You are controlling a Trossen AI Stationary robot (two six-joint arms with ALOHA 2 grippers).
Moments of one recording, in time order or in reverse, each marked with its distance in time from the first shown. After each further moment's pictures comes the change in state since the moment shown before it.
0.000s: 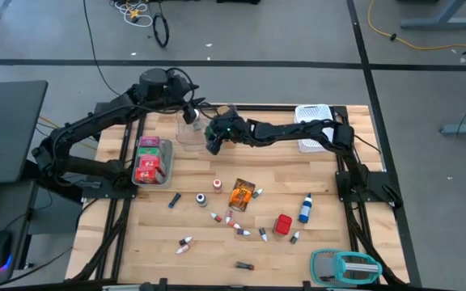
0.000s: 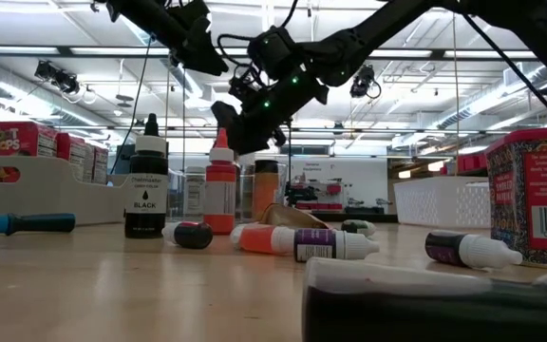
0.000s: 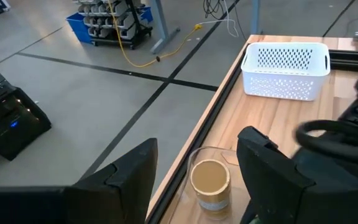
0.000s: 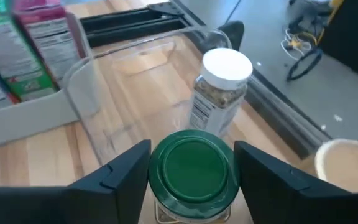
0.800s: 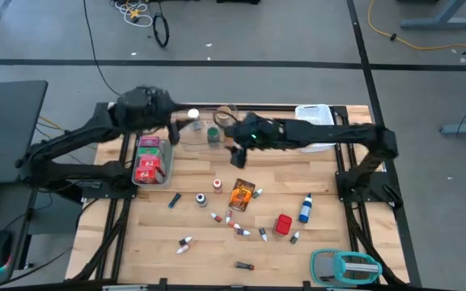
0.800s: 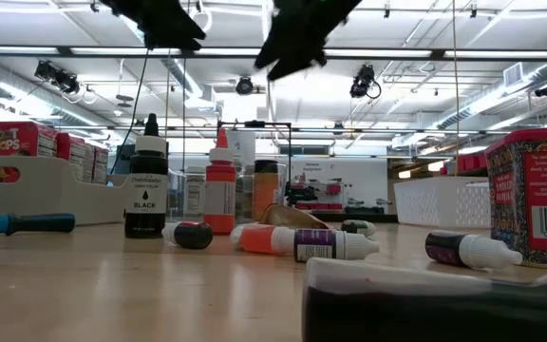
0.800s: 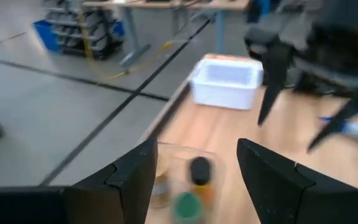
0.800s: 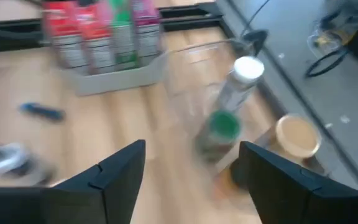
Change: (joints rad) left arm -0.176 -0.280 -0.143 -0.076 -0.014 -0.159; right arm 0.170 -0.404 0.001 -0.562 0.003 0.021
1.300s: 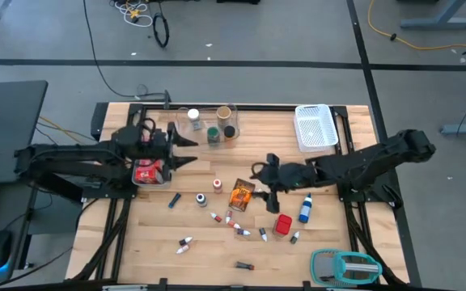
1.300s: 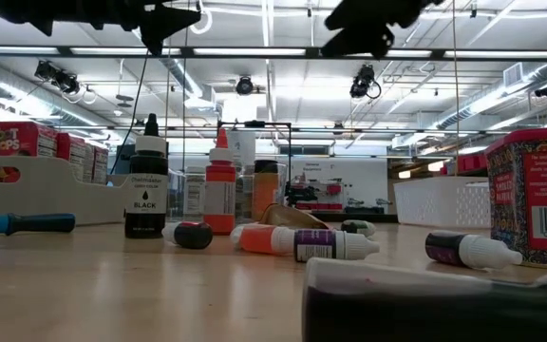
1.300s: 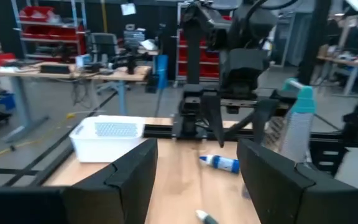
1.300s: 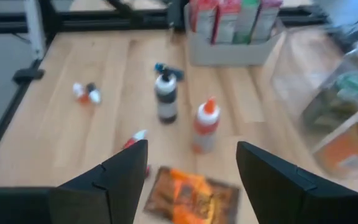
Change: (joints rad) left arm -0.321 -0.167 -0.444 0.615 0.108 -0.131; right arm 0.324 -0.341 -0.539 0.298 0.000 0.100
